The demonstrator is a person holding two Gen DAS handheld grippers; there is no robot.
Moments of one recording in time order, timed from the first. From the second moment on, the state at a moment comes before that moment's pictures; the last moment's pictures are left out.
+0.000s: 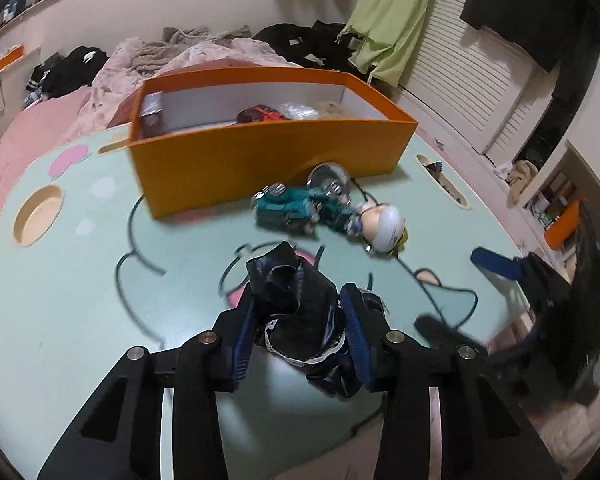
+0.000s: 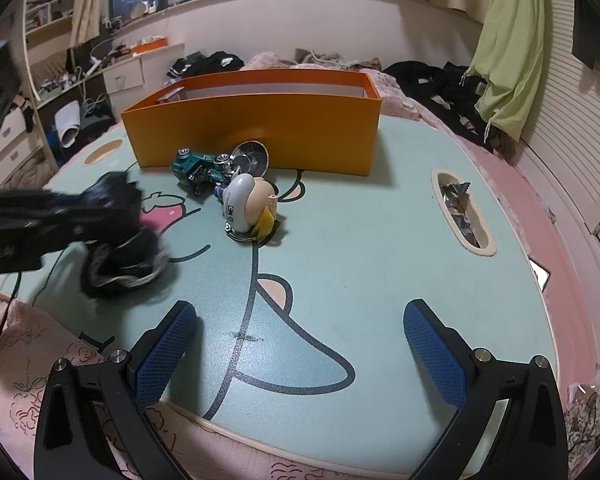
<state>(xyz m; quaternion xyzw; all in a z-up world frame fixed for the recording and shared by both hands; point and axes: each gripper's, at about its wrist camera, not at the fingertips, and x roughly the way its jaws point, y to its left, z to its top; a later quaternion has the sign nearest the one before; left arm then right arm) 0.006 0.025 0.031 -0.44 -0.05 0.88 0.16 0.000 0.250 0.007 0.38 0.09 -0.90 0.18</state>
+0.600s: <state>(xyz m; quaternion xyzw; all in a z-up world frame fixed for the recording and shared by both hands) 0.008 0.042 0.018 -0.44 -0.01 0.88 0.15 0.000 0.249 0.008 0.38 0.09 -0.90 0.18</state>
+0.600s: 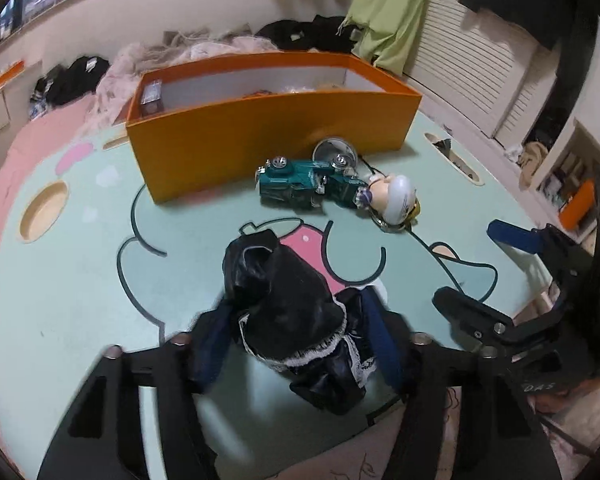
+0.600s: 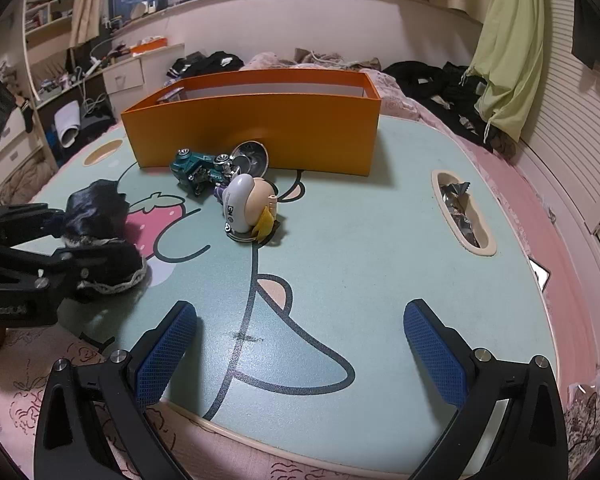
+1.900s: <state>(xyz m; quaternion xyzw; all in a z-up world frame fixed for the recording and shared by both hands) 0.016 0.013 0.051 -0.39 -0.07 0.91 0.16 -0.033 0.242 0.058 0.37 0.01 -0.89 0.28</state>
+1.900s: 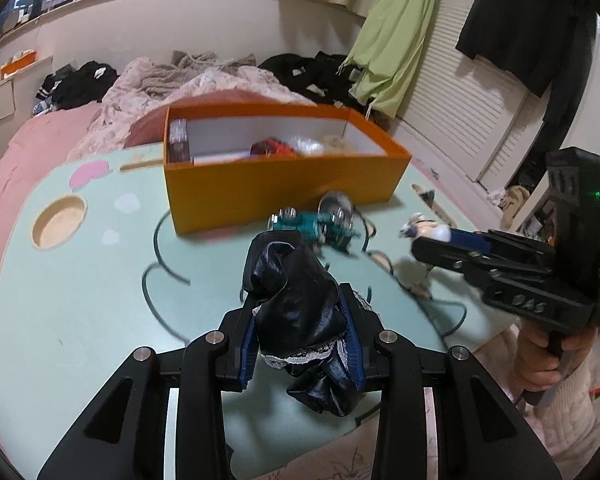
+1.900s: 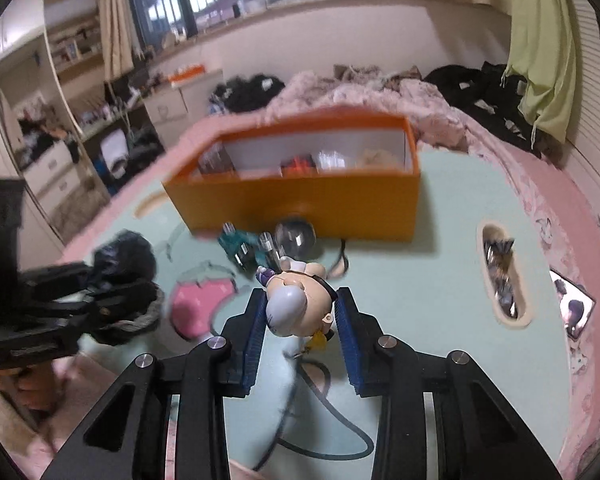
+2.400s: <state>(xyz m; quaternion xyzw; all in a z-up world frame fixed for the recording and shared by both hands) -0.120 0.003 0.103 -0.38 -0.10 0.91 0.14 -0.149 0.197 0.115 0.36 -0.01 -0.90 0.27</state>
